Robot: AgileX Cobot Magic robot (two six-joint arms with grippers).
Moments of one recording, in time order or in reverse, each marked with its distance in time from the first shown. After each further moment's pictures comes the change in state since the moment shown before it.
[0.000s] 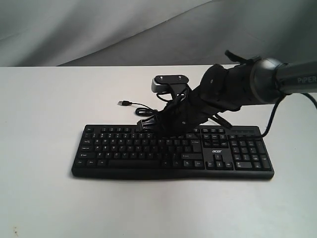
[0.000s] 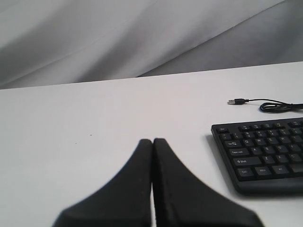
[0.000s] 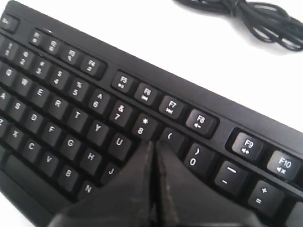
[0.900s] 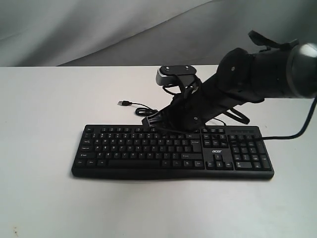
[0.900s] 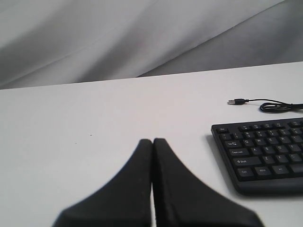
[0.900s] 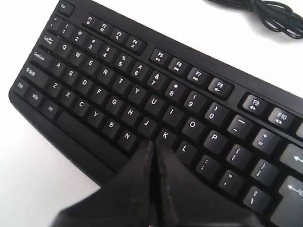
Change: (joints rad) left arm 0.000 0.000 0.000 0.000 0.000 0.000; right arm 0.000 -0.175 0.094 -0.027 0.087 -0.002
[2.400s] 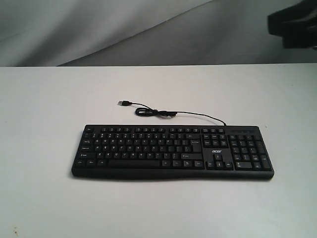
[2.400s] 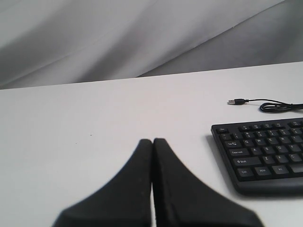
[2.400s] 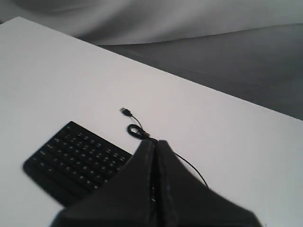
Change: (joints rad) left arm 0.000 0.000 0.000 0.000 0.000 0.000; right arm -0.191 -0.891 0.158 -0.326 0.118 0.098
